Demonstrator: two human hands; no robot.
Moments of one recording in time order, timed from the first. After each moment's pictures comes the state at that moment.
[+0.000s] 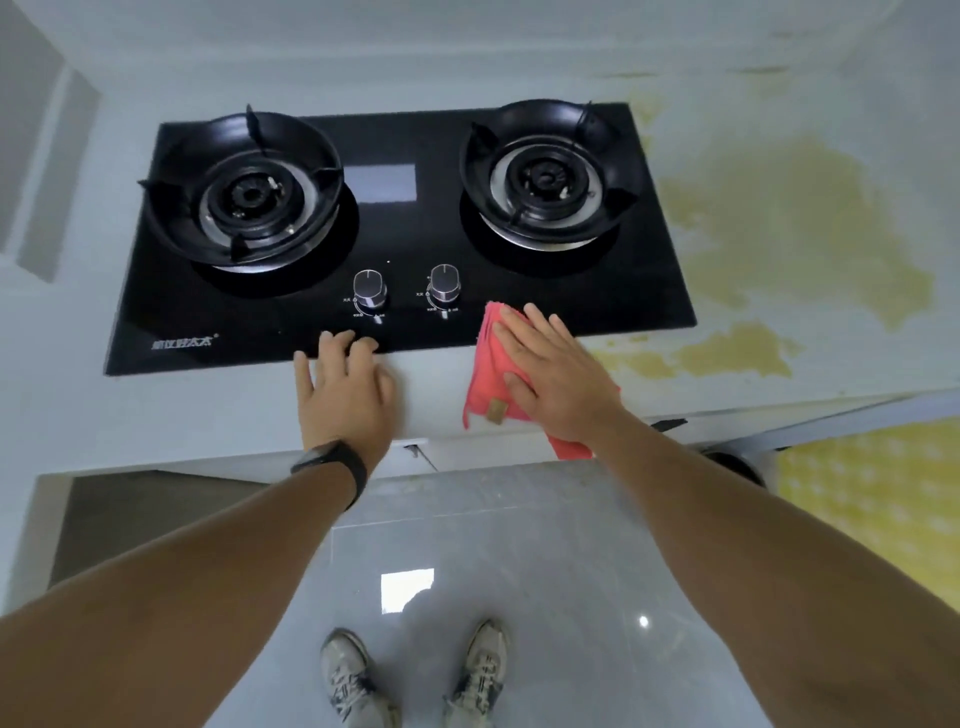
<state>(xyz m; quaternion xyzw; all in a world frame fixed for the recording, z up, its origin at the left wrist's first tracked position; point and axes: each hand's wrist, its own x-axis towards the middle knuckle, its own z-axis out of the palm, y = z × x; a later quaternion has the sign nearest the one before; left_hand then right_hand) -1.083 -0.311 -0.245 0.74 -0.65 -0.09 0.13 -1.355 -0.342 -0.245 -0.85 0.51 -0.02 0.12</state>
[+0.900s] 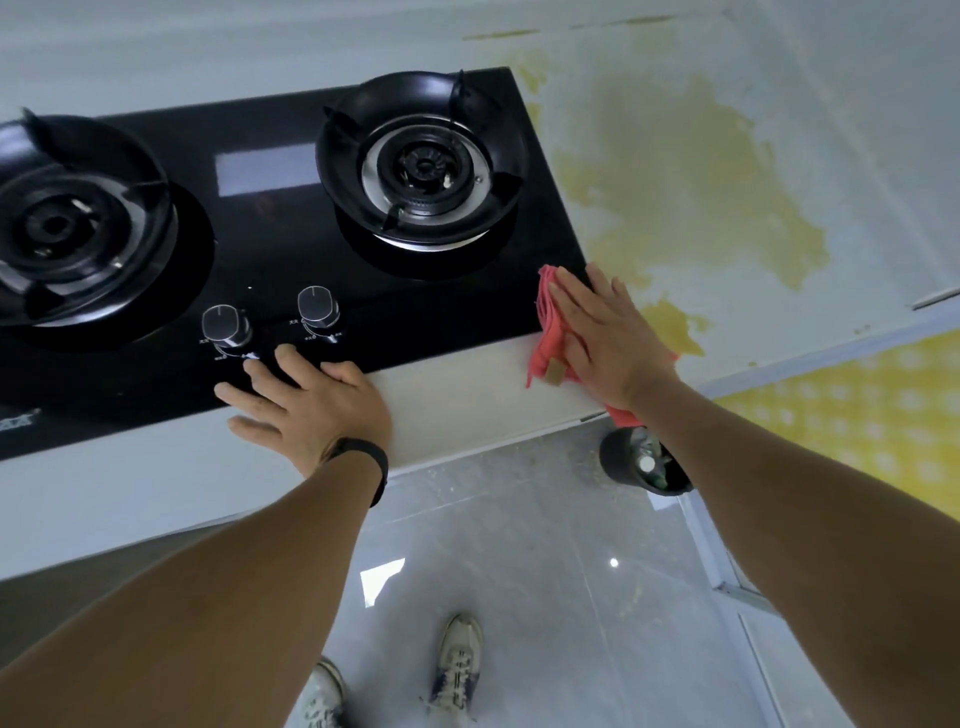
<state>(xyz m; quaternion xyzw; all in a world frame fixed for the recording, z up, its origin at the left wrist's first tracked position) -1.209 -0.358 -0.269 0.88 -0.45 -0.11 0.12 -1.516 -0.362 -0.242 -0.77 0.63 0.05 0.09</state>
